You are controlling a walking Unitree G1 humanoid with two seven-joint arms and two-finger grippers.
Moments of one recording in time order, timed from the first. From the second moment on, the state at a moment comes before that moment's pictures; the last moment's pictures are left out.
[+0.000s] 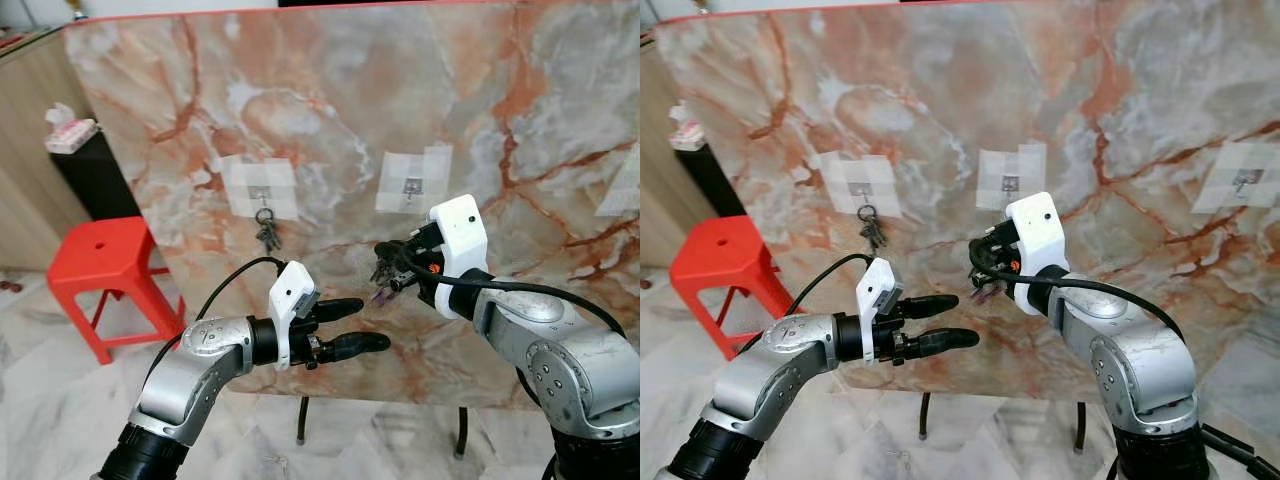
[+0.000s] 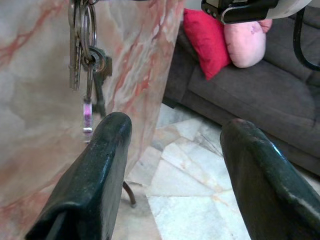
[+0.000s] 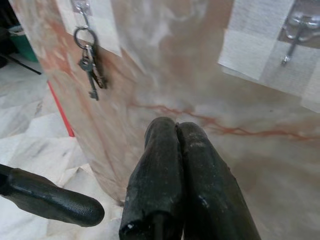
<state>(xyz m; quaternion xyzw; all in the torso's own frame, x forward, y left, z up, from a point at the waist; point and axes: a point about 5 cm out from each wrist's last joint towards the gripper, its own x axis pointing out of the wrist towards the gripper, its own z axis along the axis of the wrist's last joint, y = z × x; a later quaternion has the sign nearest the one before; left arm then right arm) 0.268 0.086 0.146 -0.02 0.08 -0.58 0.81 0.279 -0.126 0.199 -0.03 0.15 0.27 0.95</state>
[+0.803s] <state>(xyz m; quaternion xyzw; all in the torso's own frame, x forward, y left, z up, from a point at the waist) 0.264 0.092 0.141 -0.02 0.09 -0.57 0.81 0.283 -0.115 0.206 -0.03 0.14 0.30 0.94</state>
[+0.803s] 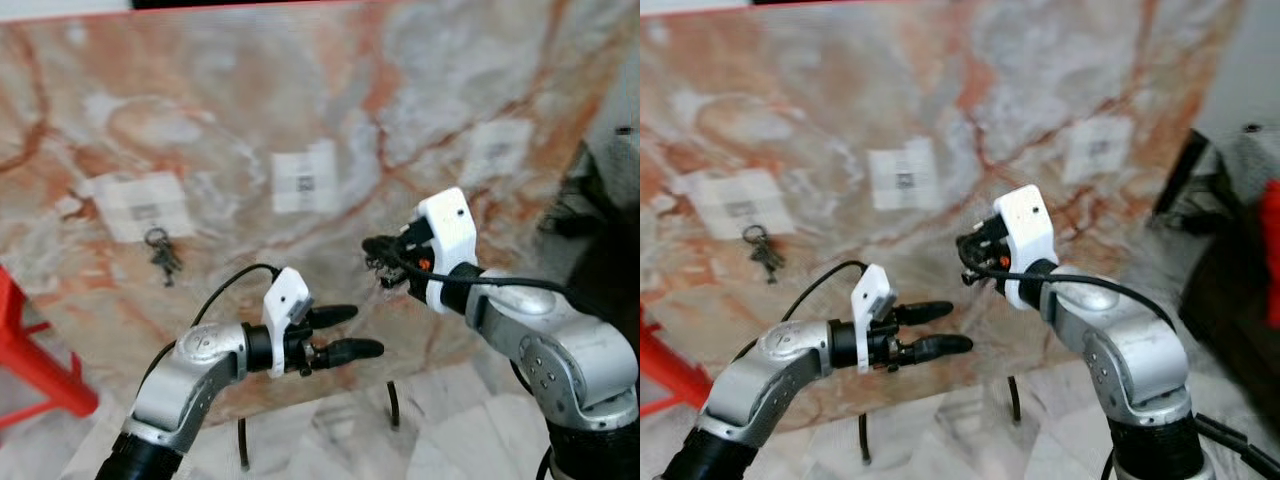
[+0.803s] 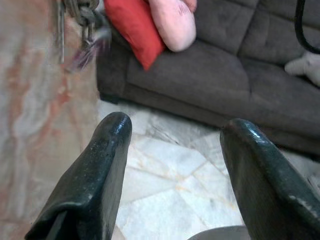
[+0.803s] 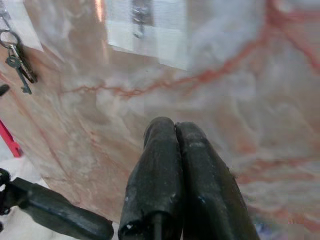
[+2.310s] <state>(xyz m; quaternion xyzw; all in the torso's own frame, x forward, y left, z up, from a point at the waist) 0.277 0.100 0.133 0.07 0.05 -0.47 0.88 0.280 -0.101 0.213 -0.03 0.14 0.38 0.91</state>
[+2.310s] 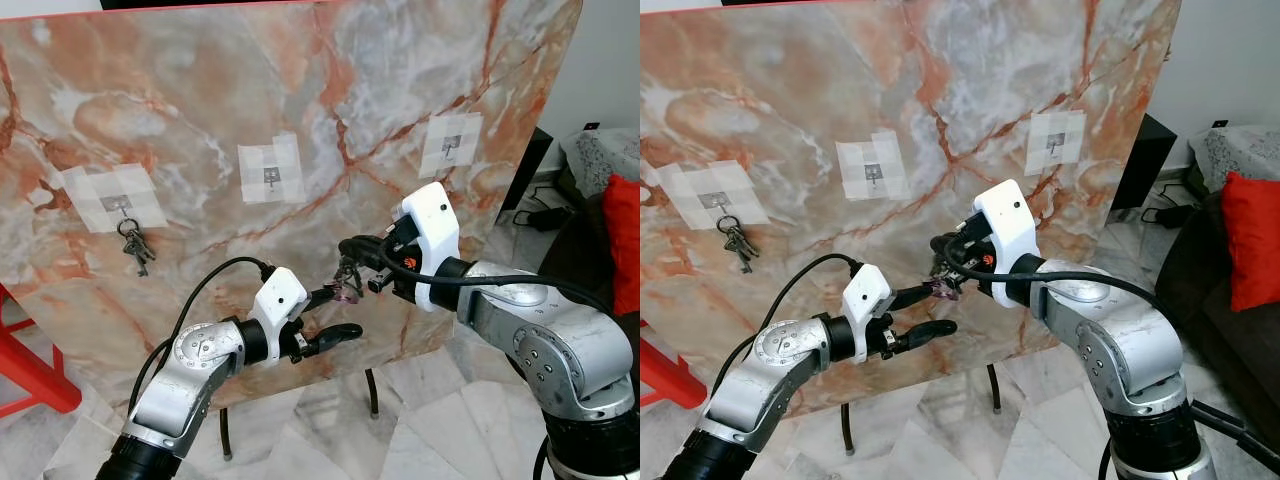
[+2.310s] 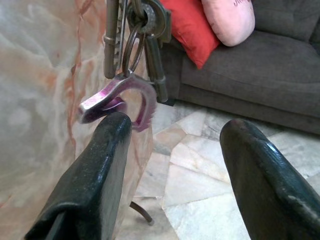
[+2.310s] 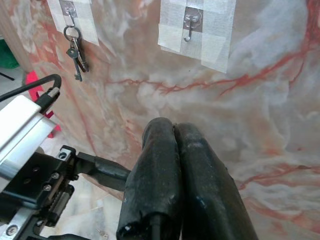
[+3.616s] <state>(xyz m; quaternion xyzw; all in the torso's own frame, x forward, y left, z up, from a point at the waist) 0.287 0.106 0.127 0.04 0.03 -0.43 0.90 0.280 -0.094 0.221 -0.02 0.13 0.40 0.91</state>
